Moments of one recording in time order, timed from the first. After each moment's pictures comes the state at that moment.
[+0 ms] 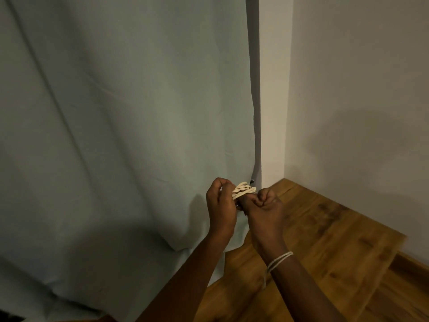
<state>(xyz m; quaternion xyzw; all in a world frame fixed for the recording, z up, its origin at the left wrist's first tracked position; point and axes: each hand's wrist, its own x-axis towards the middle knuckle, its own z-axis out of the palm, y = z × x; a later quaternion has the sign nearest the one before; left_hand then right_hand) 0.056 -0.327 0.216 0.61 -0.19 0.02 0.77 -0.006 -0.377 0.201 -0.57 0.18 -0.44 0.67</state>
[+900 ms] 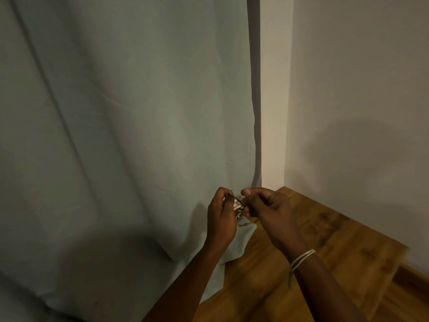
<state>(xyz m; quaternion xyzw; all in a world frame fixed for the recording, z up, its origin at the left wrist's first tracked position) 0.075 -0.321 0.199 0.69 -0.27 0.04 0.67 -0.012 -0.411 0.221 -0.67 0.05 -0.36 0.64</state>
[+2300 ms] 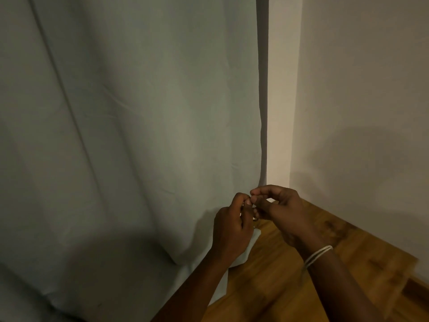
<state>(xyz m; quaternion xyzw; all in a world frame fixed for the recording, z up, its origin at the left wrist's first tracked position) 0.072 -0.316 0.193 0.72 -0.41 0.22 0.51 -0.015 -0.424 0.246 -0.70 0.10 -0.30 0.64</state>
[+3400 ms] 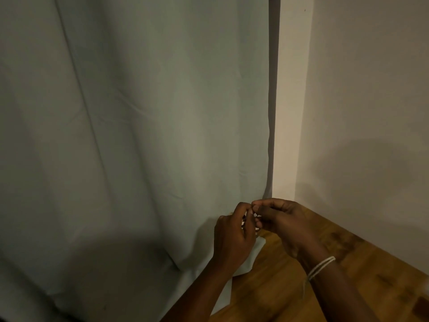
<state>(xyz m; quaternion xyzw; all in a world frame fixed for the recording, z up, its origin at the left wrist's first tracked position) 0.077 -0.303 0.192 0.72 -0.41 0.26 0.49 -0.004 -0.415 0.242 -0.63 0.11 -0.24 0.73</state>
